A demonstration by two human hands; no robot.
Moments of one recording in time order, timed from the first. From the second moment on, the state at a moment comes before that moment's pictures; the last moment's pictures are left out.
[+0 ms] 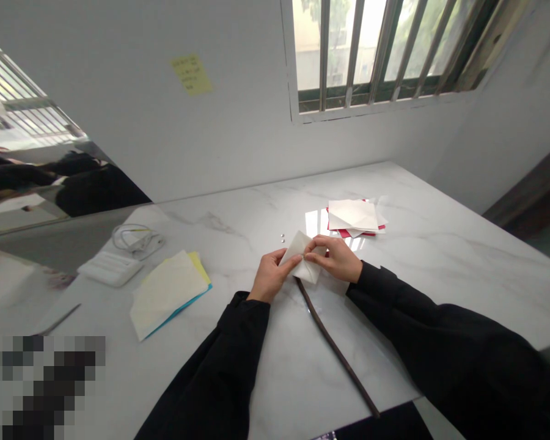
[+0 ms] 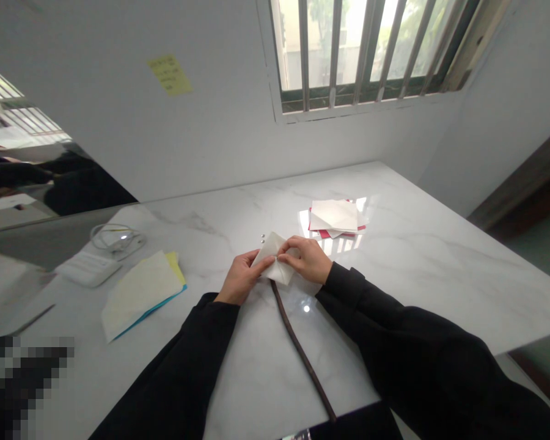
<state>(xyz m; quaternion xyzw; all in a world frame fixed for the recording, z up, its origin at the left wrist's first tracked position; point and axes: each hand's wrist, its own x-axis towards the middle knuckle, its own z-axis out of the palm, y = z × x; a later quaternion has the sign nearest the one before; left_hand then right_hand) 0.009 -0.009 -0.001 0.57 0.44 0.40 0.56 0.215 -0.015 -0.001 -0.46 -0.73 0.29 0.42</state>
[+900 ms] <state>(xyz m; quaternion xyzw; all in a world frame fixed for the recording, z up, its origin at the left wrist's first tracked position) 0.014 -0.012 0.001 0.57 0.46 0.40 0.56 0.209 -0.018 -0.002 -0.47 -0.68 0.34 0.46</state>
